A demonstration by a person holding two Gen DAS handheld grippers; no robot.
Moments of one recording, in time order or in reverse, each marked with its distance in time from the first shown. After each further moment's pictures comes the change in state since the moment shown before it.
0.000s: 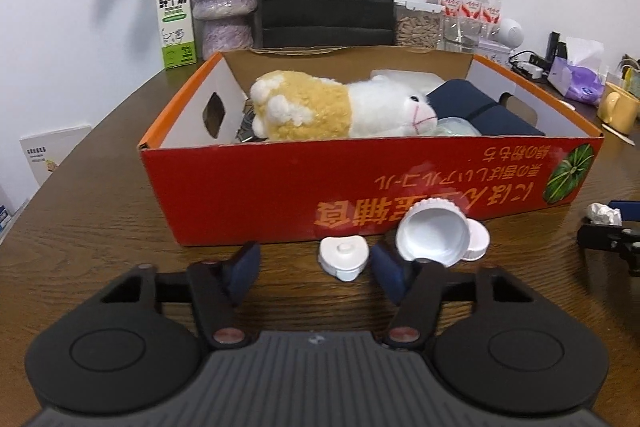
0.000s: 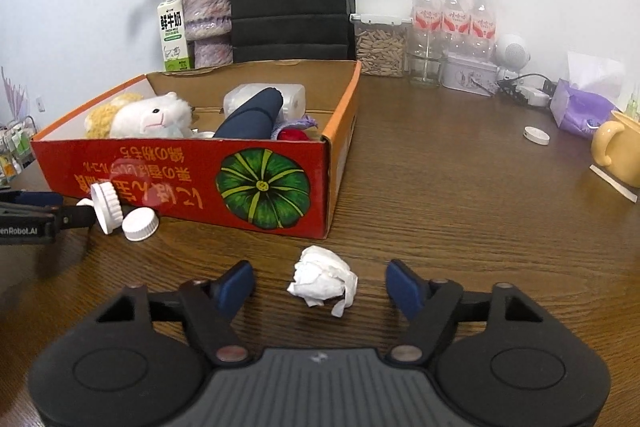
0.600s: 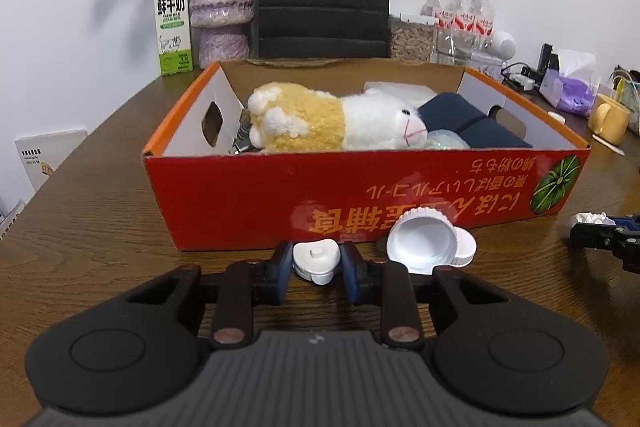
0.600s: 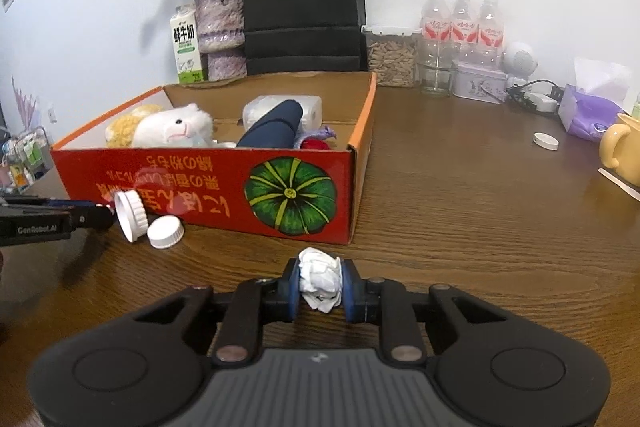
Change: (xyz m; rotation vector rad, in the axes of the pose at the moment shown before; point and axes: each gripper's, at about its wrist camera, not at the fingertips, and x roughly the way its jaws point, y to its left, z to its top) left arm -0.010 0.001 0.000 -0.019 -0.035 -0.017; right arm -0.009 0.009 -0.003 0.019 -0.043 0.040
